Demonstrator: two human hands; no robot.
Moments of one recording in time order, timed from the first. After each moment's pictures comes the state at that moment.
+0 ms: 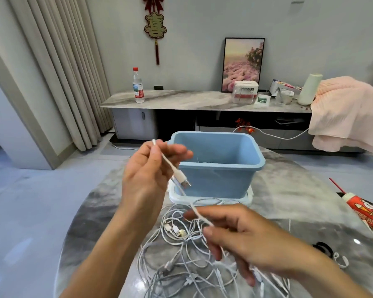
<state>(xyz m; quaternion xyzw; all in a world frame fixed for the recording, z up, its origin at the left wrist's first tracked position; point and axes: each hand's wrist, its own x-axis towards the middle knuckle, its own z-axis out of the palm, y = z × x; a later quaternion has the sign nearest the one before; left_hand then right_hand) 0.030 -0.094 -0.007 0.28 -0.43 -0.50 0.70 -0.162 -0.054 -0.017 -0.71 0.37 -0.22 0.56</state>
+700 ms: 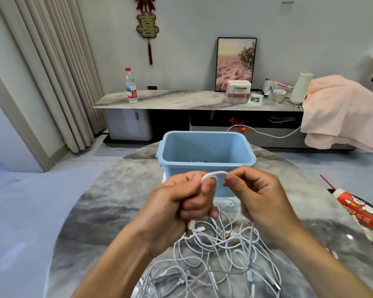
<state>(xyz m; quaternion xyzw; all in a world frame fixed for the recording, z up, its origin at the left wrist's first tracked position) -0.002 -0.072 -0.009 0.15 -0.47 -0.75 0.44 -0.184 -0.080 -0.025 -0.63 0.41 -0.53 0.41</state>
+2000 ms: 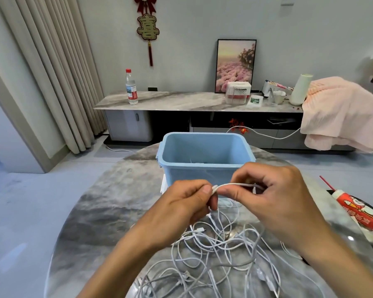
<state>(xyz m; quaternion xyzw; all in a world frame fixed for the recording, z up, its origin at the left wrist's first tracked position) 0.000 -0.070 -0.011 0.35 -0.68 -0.51 0.40 -0.193 -0.061 0.014 -0.76 0.46 -0.43 0.13</state>
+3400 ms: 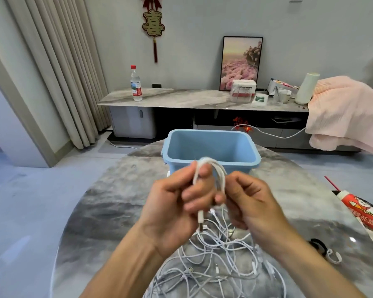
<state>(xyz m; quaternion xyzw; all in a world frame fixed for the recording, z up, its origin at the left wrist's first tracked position) 0.000 -0.065 -0.004 0.04 -0.34 -0.81 0.48 -0.168 -0.073 -0.030 -0.57 0.35 -0.50 0.55</state>
